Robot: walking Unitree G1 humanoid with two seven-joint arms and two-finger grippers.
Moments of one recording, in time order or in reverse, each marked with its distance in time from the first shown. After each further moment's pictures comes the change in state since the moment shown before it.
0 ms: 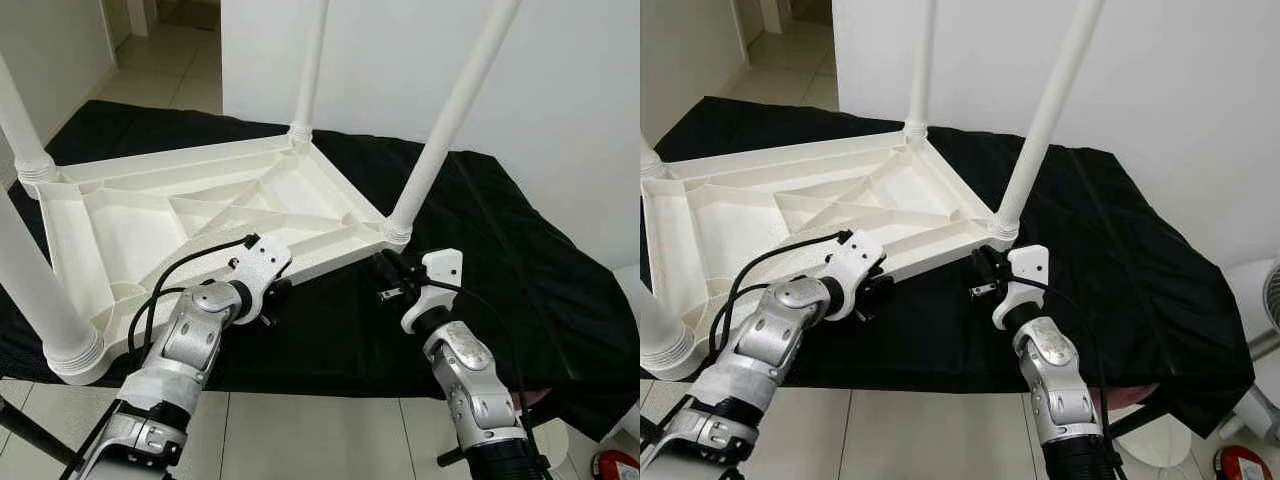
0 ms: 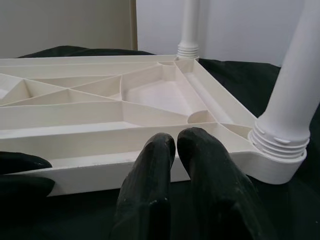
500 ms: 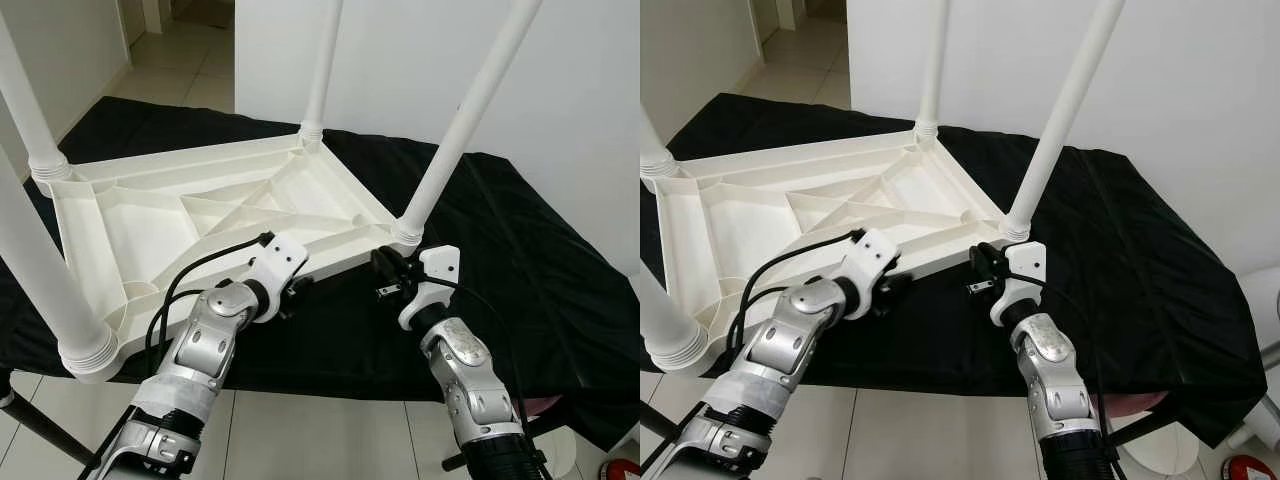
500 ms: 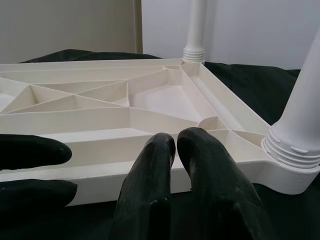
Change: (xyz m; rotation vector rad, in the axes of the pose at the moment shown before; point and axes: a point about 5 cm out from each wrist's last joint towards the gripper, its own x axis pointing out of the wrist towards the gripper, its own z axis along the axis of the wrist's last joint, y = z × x) left arm 0.000 -0.011 0.024 -0.013 -0.145 -0.025; right arm 0.006 0.003 0.002 0.008 -0.009 0.001
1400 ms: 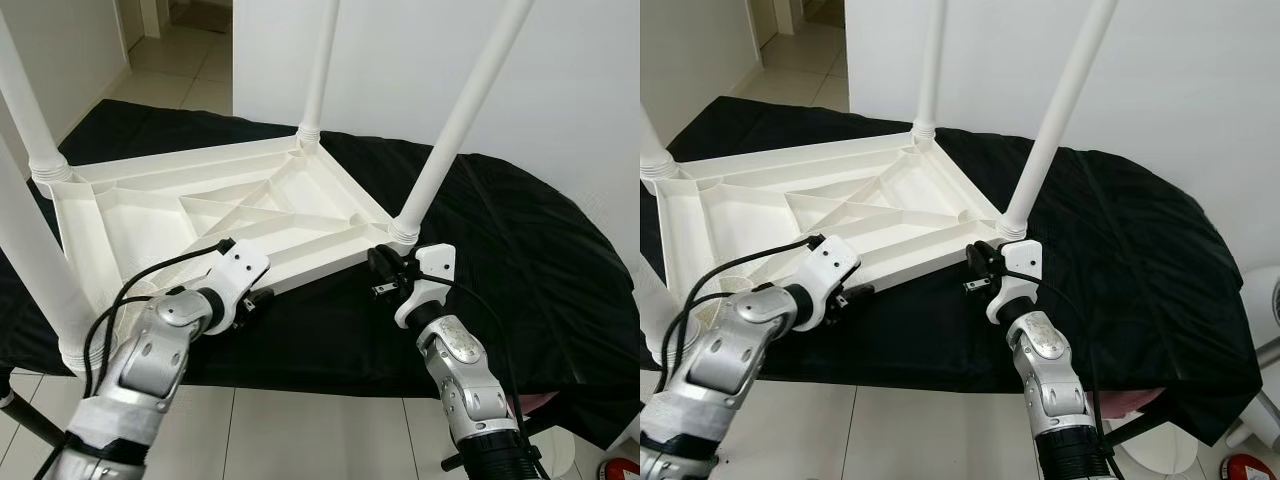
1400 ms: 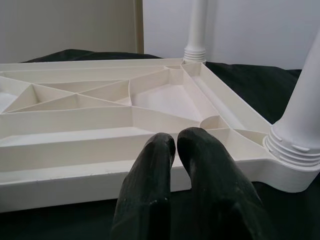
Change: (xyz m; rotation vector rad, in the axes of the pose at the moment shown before) left arm -0.053 0.024 -0.024 0.057 0.199 0.026; right arm 0.002 0.001 -0.003 0.002 0.006 0.005
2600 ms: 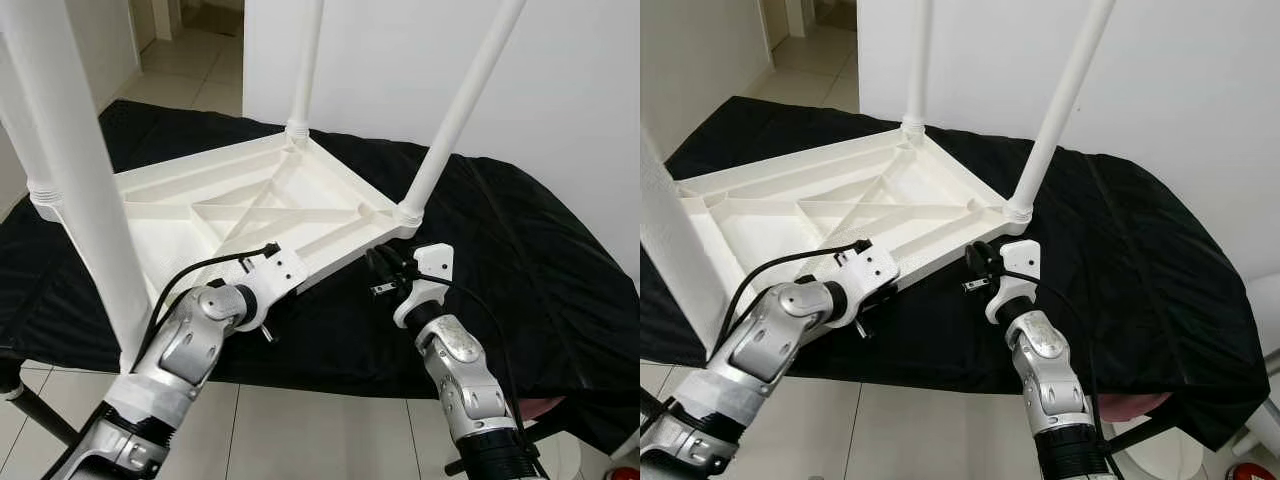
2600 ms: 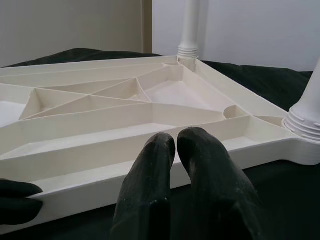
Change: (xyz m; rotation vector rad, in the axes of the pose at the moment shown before) left arm 0.037 -0.027 0.022 0.169 -0.036 -0.096; right arm 0.001 0.000 -0.001 -0.005 0.001 0.000
